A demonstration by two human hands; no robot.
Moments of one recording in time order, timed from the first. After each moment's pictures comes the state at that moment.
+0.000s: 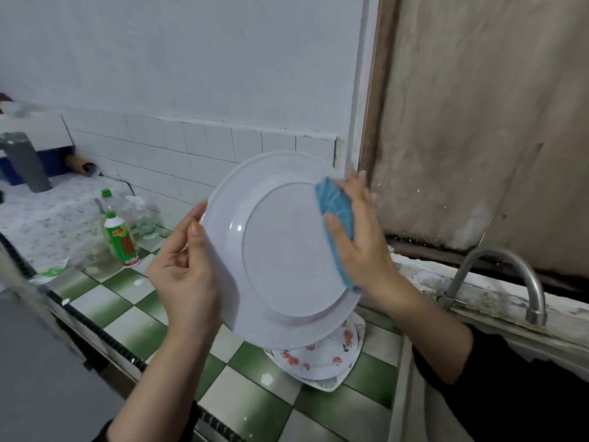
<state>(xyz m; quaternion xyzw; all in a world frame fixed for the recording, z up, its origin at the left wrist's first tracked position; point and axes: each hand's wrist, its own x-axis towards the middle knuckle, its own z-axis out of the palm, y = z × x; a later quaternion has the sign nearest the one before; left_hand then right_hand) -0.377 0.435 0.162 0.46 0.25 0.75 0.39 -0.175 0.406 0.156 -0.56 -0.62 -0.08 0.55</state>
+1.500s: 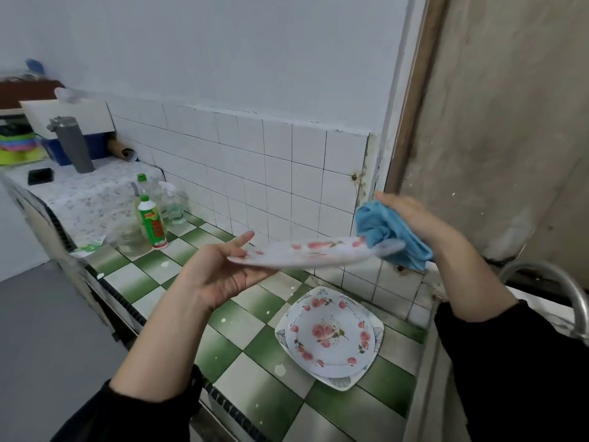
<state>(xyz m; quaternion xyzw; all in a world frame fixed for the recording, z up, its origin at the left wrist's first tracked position) -0.408 0.466 0.171 0.25 0.34 0.38 0.82 -0.114 0.418 0.193 -0.66 -0.50 0.35 0.44</state>
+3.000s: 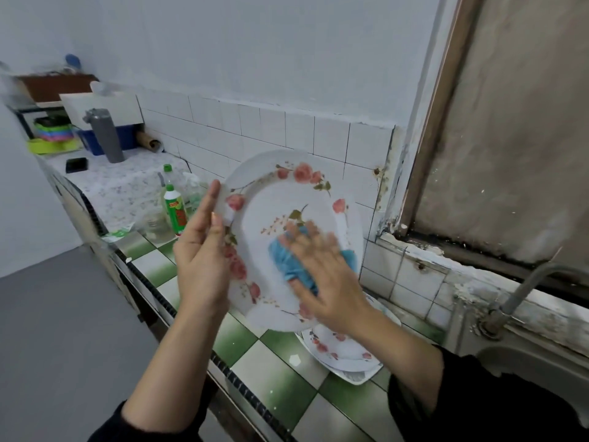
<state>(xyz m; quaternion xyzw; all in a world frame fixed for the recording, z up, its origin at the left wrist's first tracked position) -0.418 0.430 0.166 0.46 0.31 0.70 0.46 -0.243 0.432 0.078 -0.48 -0.78 -0.09 0.38</state>
